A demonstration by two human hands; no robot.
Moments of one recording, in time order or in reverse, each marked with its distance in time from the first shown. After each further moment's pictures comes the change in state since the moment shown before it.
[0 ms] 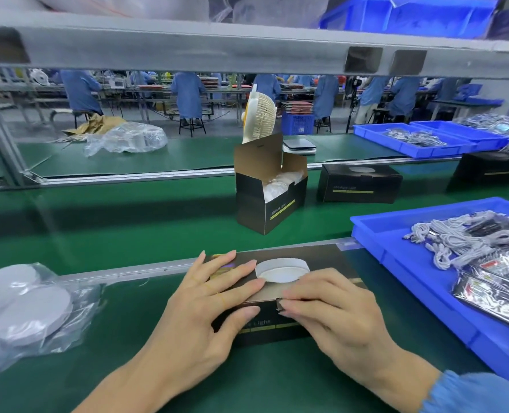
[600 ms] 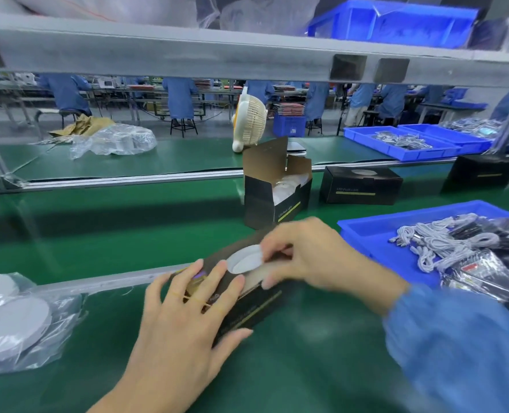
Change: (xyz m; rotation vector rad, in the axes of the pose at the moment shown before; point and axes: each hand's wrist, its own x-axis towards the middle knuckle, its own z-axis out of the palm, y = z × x) left_hand -0.001 0.008 0.005 0.606 -0.012 0.074; right_hand 0.085 0.048 -0.012 0.041 -0.631 0.527
